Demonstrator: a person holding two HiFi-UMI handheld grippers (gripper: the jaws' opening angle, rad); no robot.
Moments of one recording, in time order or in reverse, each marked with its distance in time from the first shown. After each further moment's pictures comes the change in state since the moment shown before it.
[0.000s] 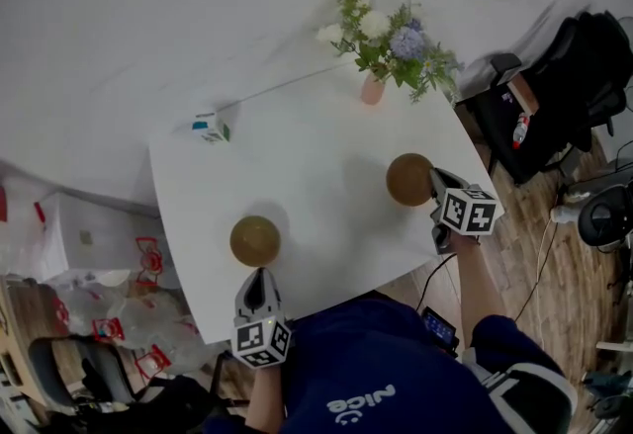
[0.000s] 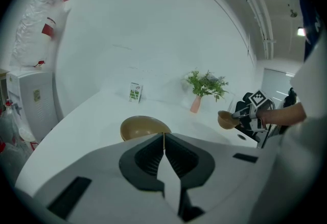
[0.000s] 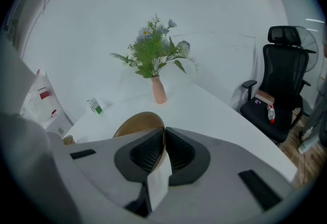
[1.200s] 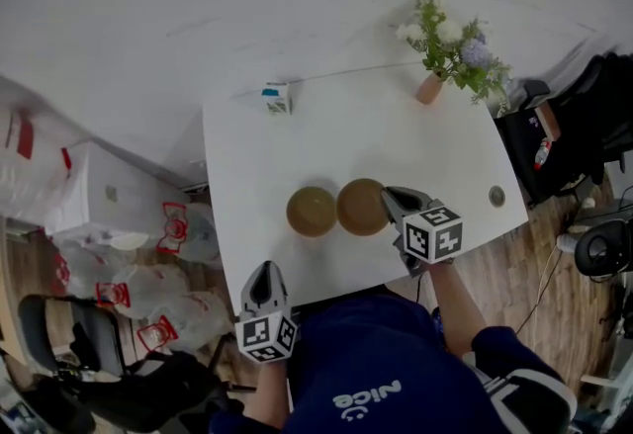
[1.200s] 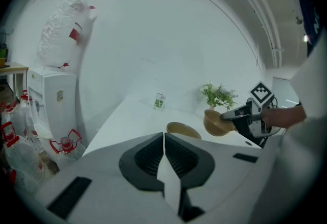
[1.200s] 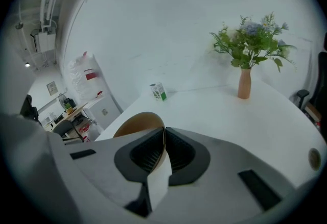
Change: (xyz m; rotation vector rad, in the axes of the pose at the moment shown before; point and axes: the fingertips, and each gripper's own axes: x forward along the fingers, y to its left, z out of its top) left arm -0.075 0.096 0.003 -0.077 -0.091 0.080; right arm -0.006 0.278 -0.050 -0.245 0.085 0.374
